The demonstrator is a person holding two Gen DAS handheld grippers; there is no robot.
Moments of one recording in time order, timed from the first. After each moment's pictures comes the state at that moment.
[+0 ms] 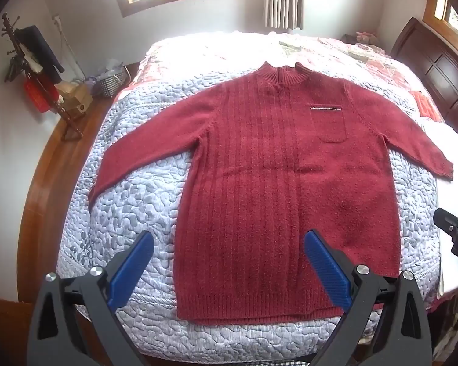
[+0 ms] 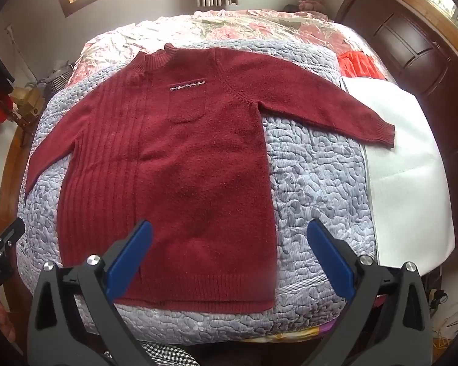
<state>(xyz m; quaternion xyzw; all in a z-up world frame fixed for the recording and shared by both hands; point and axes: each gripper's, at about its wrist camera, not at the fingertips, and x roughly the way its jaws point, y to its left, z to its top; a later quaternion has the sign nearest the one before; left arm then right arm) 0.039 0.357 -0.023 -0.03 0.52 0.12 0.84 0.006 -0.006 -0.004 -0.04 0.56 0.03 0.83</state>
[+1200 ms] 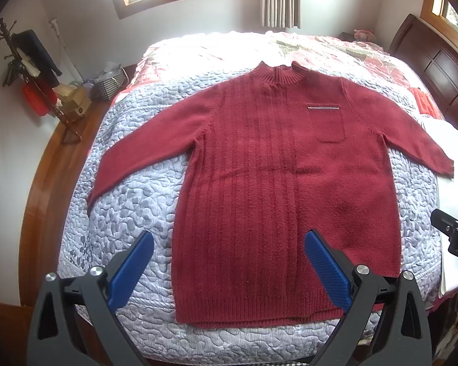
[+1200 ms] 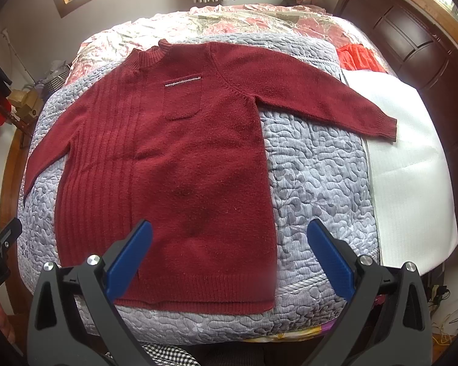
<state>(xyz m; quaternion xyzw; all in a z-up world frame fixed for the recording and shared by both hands) 0.047 0.351 -0.026 -0.02 0.53 0.12 0.84 0.013 -0.015 -0.014 -0.02 0.57 0.03 0.82</state>
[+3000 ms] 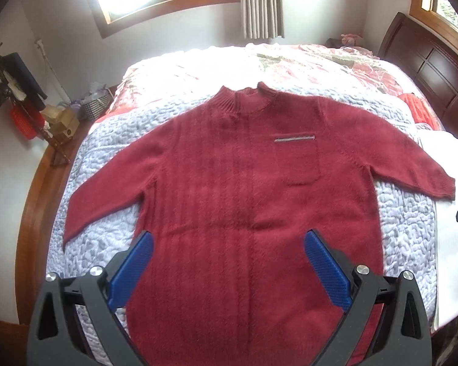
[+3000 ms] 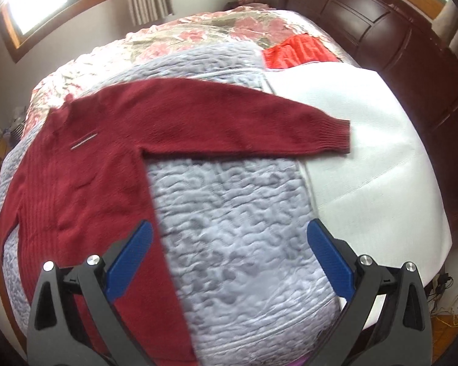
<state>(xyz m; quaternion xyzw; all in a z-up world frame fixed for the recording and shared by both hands) 0.160 0.272 -0.039 0.00 0.50 0.09 0.86 0.117 -0.190 -0.041 0.03 0.55 -0.07 0.83</state>
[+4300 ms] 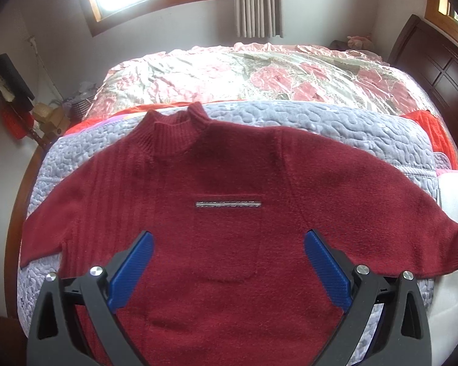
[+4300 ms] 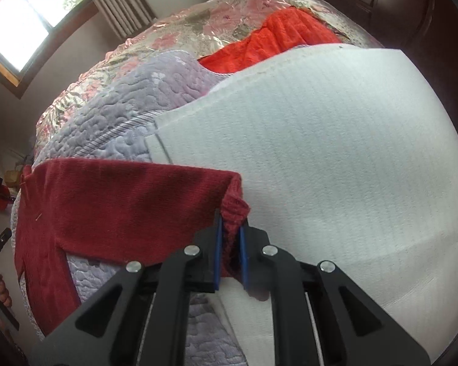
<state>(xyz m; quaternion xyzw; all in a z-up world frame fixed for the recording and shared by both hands) 0.328 0.191 -0.103 -0.03 0.50 0.12 0.86 0.272 -0.402 -0.111 0.11 0.56 0.02 0.82</state>
